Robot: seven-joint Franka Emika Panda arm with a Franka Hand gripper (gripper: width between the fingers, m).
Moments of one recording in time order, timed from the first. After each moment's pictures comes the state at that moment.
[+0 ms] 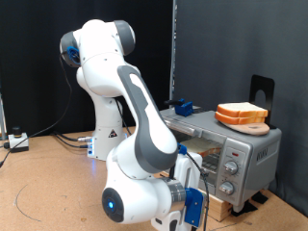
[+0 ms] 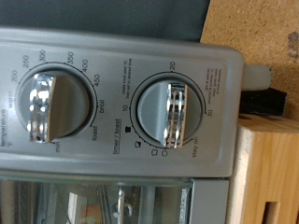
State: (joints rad) arm -0.47 0.82 0.37 -1.66 0.84 1.63 -0.16
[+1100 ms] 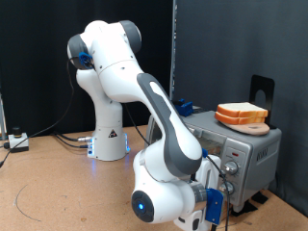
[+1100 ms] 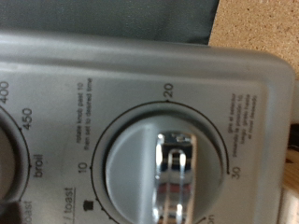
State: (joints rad) arm -0.42 0.84 0.43 -1.73 0.88 1.74 -0.18
